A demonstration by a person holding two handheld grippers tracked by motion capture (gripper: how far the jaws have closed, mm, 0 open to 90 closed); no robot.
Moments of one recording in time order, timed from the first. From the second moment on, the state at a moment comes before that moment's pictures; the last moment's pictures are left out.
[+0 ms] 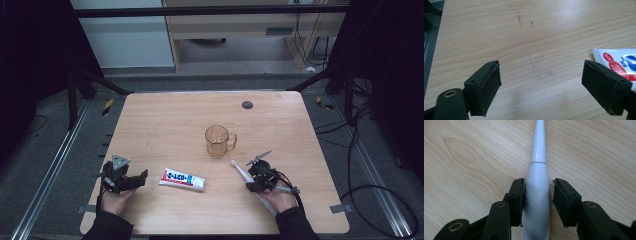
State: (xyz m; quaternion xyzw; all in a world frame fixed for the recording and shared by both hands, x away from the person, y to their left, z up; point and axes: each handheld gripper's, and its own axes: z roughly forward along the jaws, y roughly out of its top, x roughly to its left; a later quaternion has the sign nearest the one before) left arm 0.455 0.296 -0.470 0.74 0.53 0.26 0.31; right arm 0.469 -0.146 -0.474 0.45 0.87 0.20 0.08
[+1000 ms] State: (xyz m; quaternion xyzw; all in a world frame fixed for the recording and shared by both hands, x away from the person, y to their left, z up) left arm 0.455 0.295 -0.470 0.74 0.53 0.26 0.31; right arm 0.468 -0.150 -0.463 0.46 0.86 0.22 0.08
